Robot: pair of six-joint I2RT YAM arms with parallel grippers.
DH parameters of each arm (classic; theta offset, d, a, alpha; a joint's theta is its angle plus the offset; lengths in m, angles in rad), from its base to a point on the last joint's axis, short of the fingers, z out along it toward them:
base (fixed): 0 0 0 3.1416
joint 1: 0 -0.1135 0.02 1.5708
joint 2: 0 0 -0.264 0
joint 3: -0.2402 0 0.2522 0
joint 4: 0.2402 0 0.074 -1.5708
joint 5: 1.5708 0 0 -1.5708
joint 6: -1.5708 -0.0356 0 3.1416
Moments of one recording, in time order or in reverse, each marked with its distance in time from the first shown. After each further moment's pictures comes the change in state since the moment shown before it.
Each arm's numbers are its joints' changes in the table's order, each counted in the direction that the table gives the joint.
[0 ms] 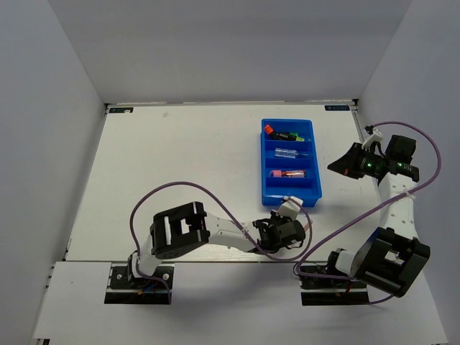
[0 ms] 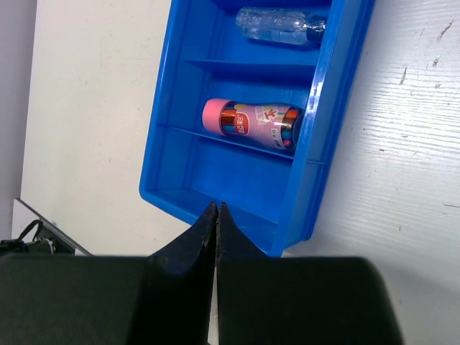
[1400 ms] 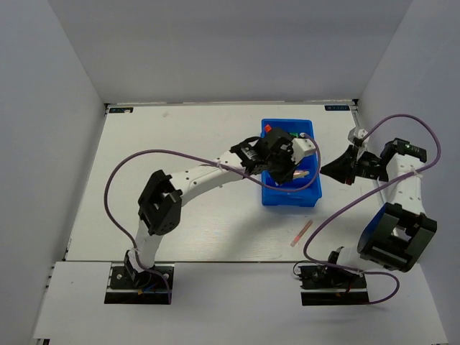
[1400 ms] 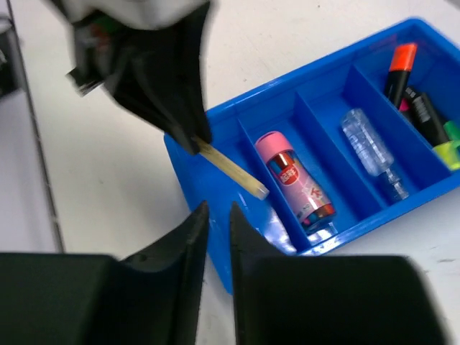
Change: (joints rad) left arm -0.420 -0.058 -0.529 0.434 0.859 -0.709; right arm 0.018 0.205 -0.210 0.712 -0.442 1.408
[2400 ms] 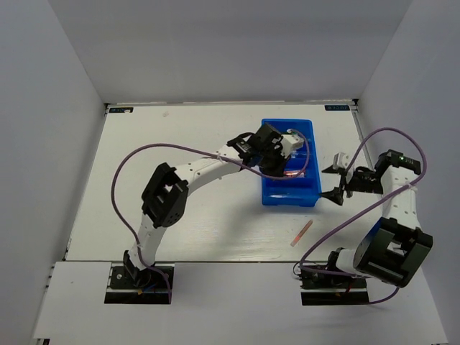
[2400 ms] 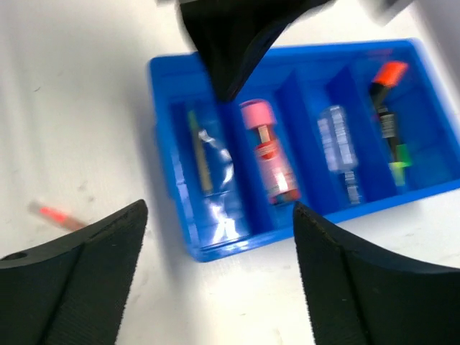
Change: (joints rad) left arm -0.097 0.145 -0.077 0.031 0.141 0.040; right arm -0.009 -0.118 0.115 0.016 0.134 0.457
